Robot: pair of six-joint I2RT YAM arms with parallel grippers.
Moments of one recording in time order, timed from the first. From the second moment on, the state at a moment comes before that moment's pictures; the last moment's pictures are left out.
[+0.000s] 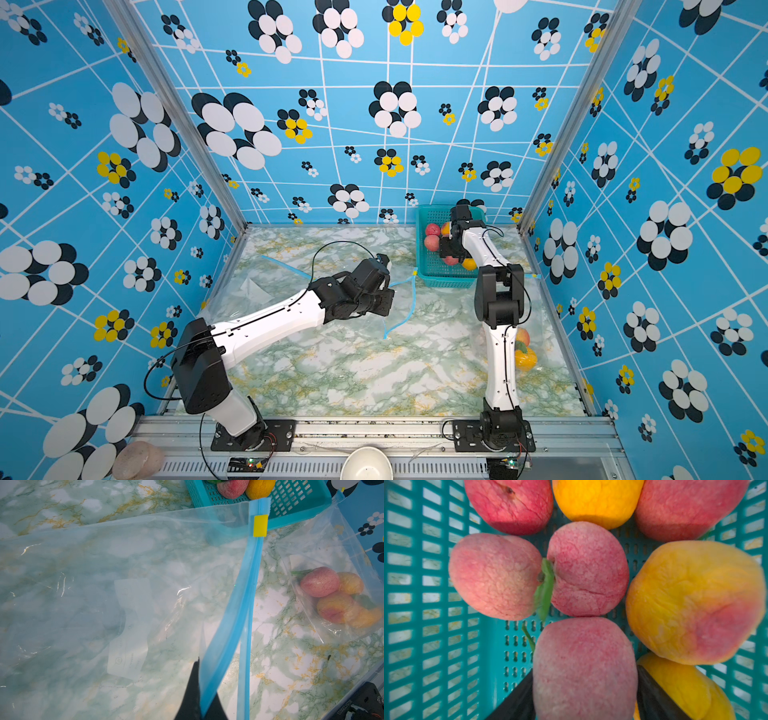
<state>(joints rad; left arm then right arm) -0.89 1.67 1.39 -0.58 -0.10 -0.49 0.09 2.36 2.08 -0.83 0.04 0.05</state>
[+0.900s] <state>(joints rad) -0.88 1.67 1.38 -0.53 -0.08 -0.50 0.16 1.80 1.65 -0.74 0.01 0.12</state>
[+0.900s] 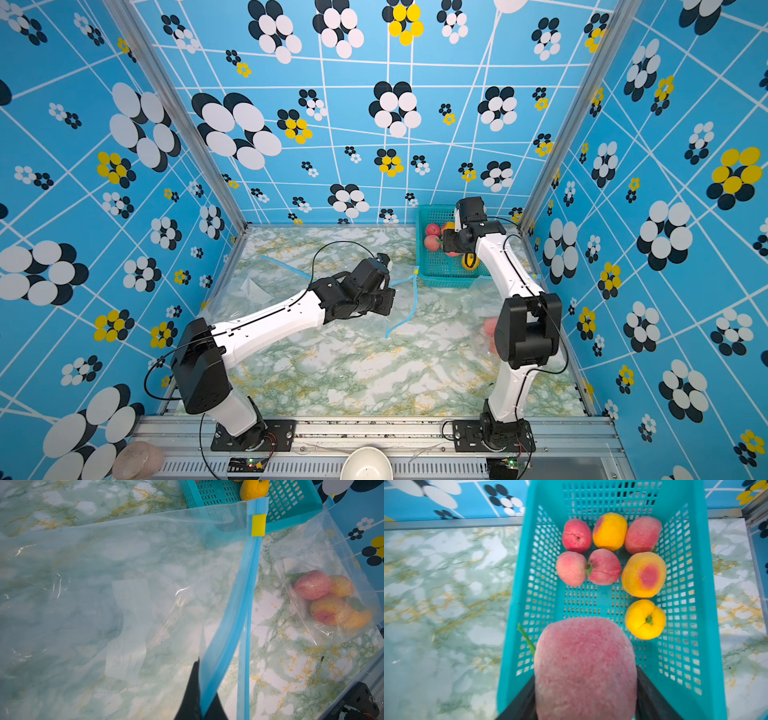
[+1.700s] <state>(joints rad) -0.83 1.67 1.30 -0.45 -0.02 -0.52 0.36 1.16 1.09 -0.63 -0.12 0.36</state>
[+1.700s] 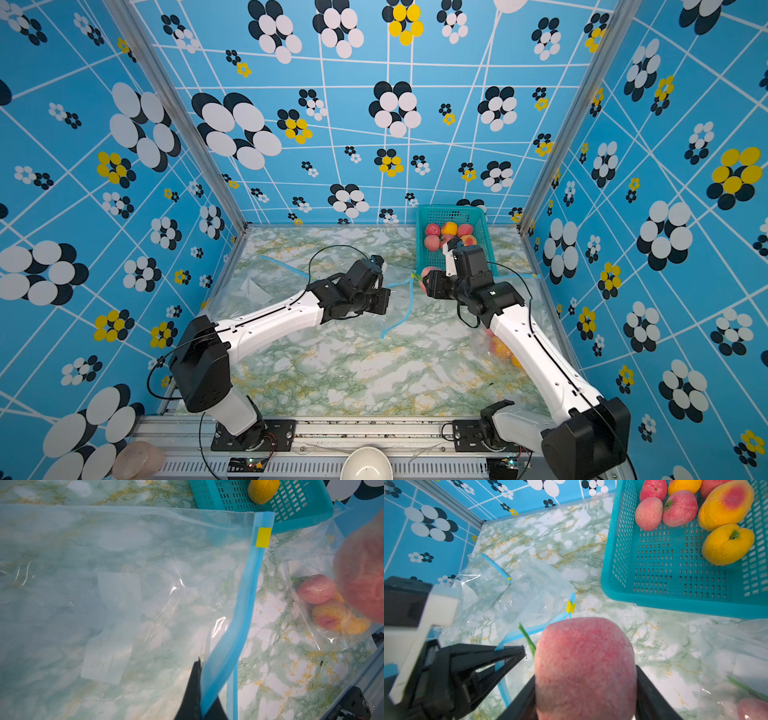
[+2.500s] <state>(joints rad) -0.84 1.56 1.37 -0.50 -0.01 -0.52 0.48 1.40 0.90 -0.26 -0.31 0.60</state>
